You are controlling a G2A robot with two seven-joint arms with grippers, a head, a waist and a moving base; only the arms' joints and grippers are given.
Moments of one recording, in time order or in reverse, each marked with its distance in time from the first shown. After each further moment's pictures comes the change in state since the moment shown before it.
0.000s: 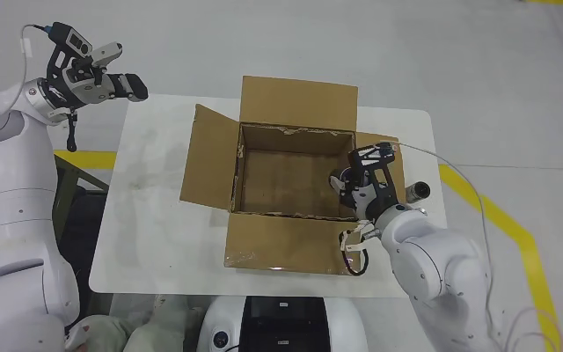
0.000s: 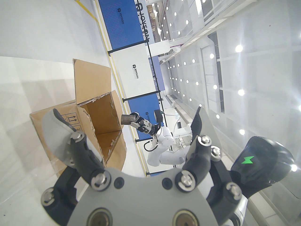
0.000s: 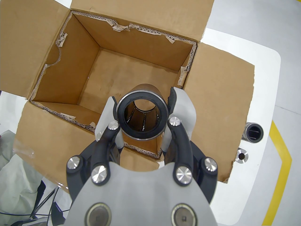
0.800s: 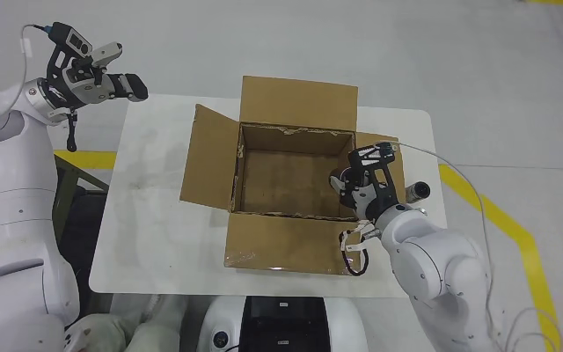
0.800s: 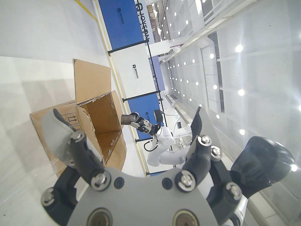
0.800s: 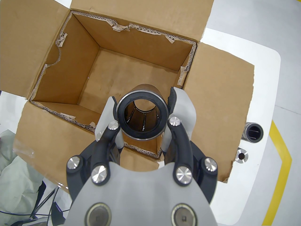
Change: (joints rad) left arm 0.000 0.000 0.000 0.000 0.000 0.000 0.000; right arm -0.003 0.000 0.000 0.007 0.007 -0.005 -0.014
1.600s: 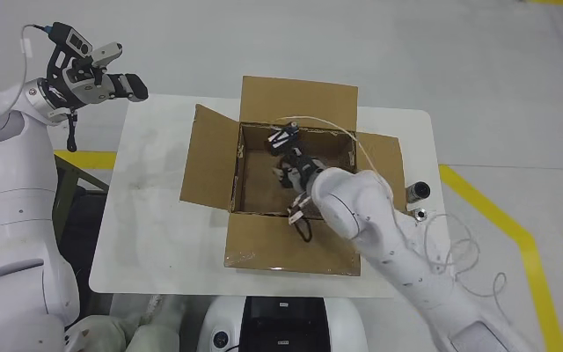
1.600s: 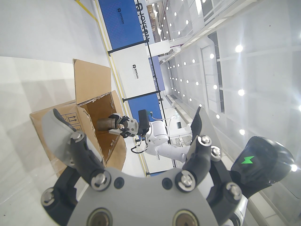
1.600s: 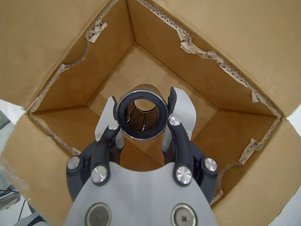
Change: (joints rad) left arm 0.000 0.000 0.000 0.000 0.000 0.000 0.000; right arm 0.514 -0.108 -0.400 0.527 0.082 -0.062 0.027
